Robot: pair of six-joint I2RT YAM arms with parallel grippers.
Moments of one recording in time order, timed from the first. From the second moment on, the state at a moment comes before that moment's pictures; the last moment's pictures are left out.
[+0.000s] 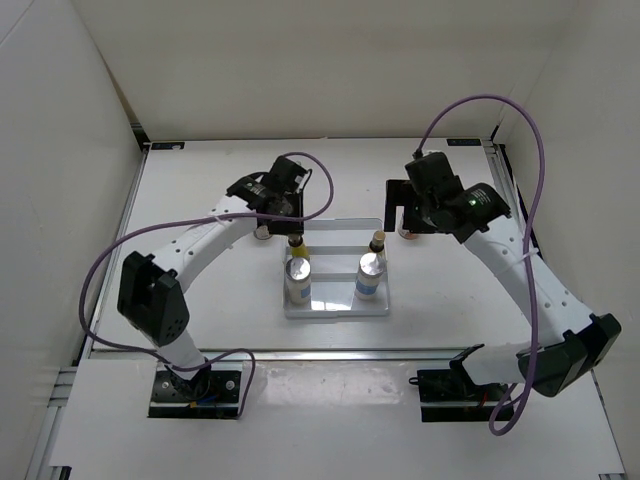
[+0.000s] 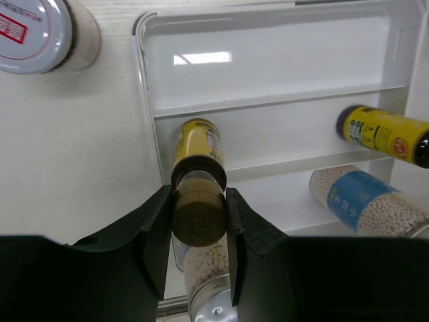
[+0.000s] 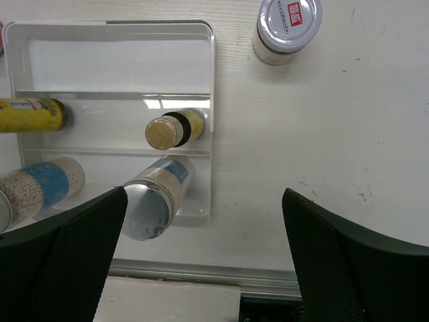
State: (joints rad) left arm -0.60 1.63 1.50 -0.85 -0.13 -0.51; right arm 0.58 1.33 1.49 -1.06 0.25 0.44
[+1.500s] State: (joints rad) left arm -0.37 1.24 1.08 -0.60 -0.54 -0.27; right arm 0.19 2.05 1.72 -0.98 0.02 0.34
